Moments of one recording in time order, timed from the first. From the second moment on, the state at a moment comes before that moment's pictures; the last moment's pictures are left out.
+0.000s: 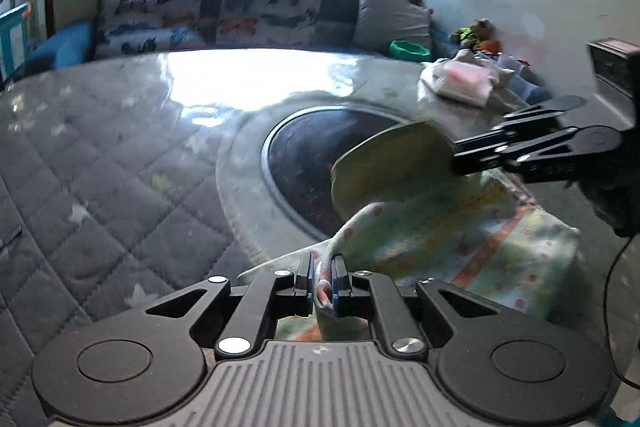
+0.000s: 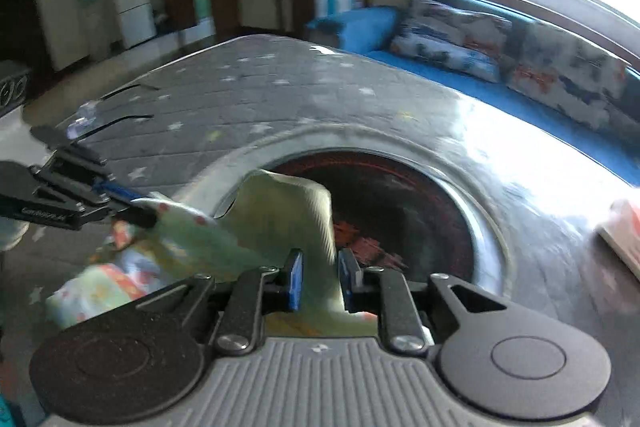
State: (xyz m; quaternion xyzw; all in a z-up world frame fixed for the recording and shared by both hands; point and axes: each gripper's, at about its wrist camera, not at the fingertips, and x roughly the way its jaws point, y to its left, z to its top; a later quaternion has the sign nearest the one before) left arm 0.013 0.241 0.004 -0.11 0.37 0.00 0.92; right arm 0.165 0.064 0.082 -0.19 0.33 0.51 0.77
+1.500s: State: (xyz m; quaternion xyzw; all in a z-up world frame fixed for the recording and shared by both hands) left arm 0.042 0.162 0.018 -0.11 0.36 -0.04 0.93; right arm 0.152 0.042 0.063 -0.16 0.35 0.46 0.80
